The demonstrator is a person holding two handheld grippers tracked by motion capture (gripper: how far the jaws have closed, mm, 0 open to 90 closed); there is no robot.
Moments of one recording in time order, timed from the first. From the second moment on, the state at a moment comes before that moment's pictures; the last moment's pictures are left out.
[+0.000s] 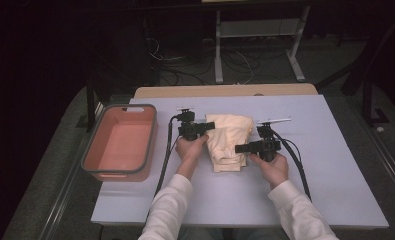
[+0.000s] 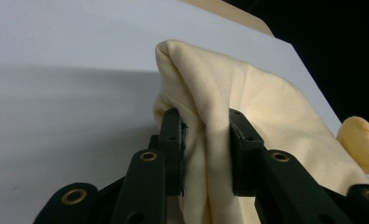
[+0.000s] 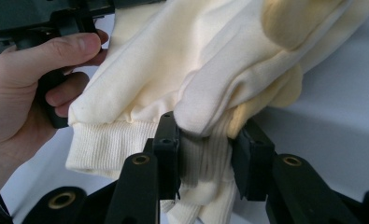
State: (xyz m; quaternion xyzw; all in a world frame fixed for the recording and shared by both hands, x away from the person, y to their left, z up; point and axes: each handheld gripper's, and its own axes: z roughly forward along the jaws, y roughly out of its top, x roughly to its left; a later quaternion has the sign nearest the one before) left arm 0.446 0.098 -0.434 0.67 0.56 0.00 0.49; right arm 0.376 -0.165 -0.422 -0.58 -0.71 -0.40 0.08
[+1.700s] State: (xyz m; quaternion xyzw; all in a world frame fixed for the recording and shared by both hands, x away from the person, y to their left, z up) left arm 0.440 0.152 -0.338 0.65 0.53 0.07 0.54; right arm 0.393 -0.119 -0.340 -0.53 -0.73 -0.44 0.05
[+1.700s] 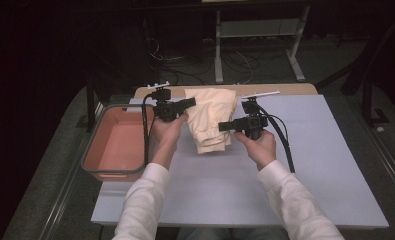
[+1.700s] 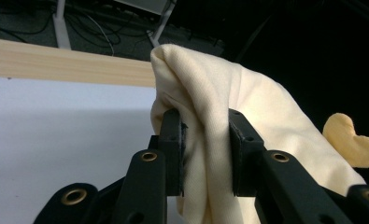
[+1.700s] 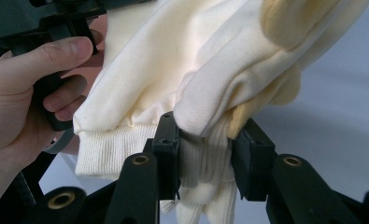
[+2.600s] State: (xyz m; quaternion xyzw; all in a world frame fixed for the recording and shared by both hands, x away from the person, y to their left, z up) left arm 0.428 0.179 -0.286 0.64 0.52 0.10 0.55; right arm 0.390 -0.091 -0.298 -0.50 -0.73 -0.46 0.04
